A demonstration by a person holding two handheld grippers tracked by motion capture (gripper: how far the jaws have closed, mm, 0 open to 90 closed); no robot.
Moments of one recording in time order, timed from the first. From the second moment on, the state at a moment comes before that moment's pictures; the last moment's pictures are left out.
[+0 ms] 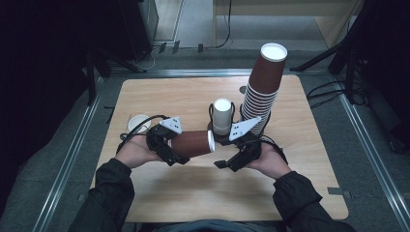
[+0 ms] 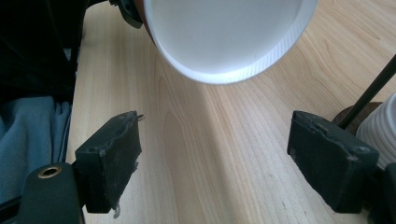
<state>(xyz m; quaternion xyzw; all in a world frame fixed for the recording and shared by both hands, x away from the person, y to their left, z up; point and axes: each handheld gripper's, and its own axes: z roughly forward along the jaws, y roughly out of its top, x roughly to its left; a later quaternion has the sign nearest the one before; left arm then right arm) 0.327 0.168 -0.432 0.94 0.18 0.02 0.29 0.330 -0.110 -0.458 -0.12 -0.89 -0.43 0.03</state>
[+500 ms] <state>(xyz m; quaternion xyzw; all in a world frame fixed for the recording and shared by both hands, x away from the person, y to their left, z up) 0.330 0.156 -0.444 0.96 0.18 0.01 0.23 0.330 -0.110 -0.459 -0.11 -0.90 -0.43 0.01</state>
